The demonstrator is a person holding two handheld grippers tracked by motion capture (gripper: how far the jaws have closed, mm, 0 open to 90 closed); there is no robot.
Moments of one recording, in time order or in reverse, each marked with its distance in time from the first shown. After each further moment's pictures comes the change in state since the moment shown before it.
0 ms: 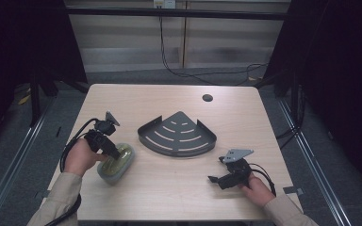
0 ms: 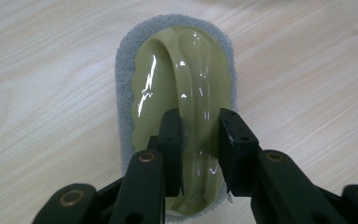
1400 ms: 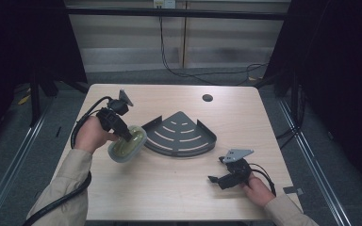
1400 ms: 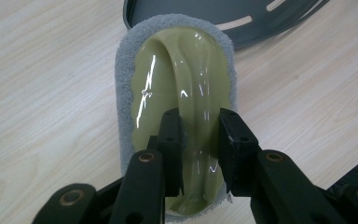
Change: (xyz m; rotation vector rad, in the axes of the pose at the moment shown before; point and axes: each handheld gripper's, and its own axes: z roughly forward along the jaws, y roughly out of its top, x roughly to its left) left arm -0.026 0.054 -0.035 -0.025 -0.009 0.091; right arm 0.000 0.000 0.000 -0.003 -0.001 -0.001
